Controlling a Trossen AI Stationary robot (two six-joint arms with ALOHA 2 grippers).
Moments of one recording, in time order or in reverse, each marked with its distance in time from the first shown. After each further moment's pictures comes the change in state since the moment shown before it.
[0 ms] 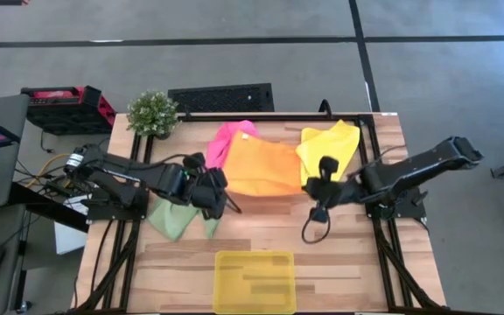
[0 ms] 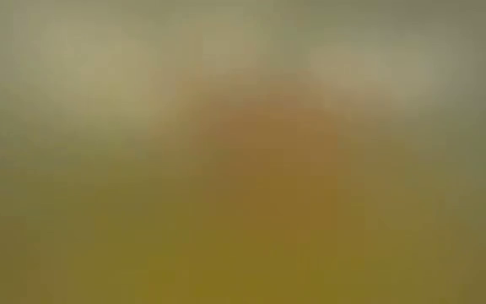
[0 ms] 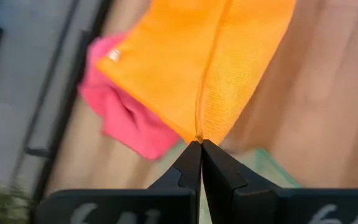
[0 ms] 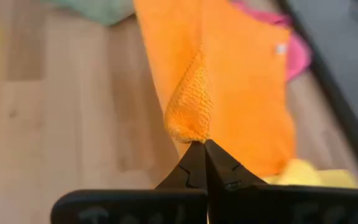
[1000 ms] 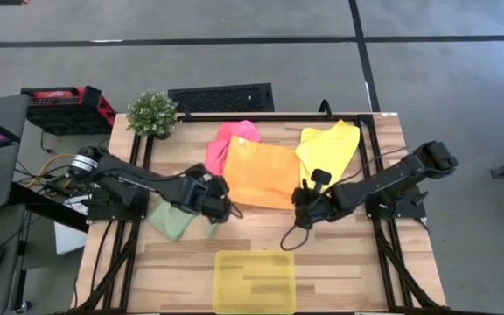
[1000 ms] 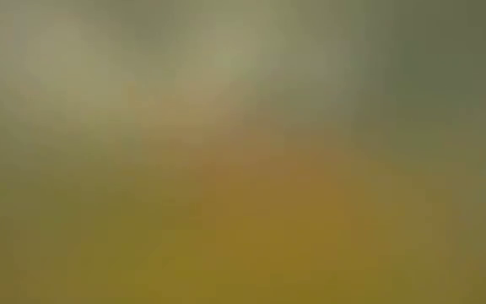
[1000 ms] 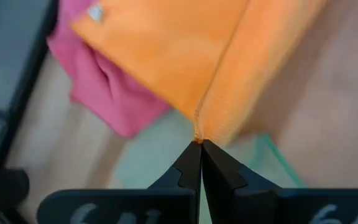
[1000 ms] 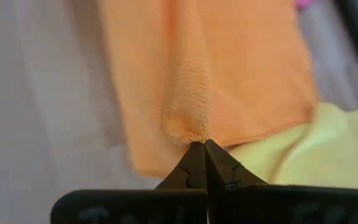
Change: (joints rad) left arm 0.010 0.047 -0.249 0.188 -0.021 -0.137; right arm 0.016 0.322 0.001 -0.019 0.103 0.246
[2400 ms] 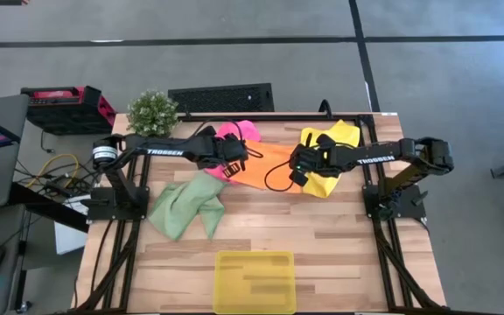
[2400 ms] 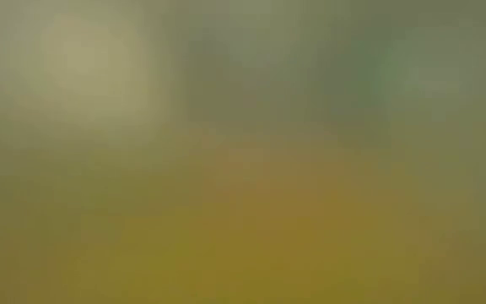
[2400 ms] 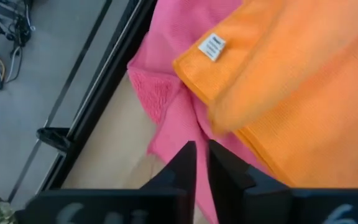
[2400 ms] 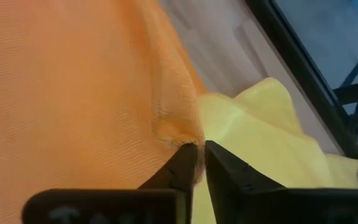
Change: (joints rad) left arm 0.472 0.151 0.000 0.284 -0.047 0.359; right arm -0.512 0.000 -0.064 0.154 -0.032 -0.223
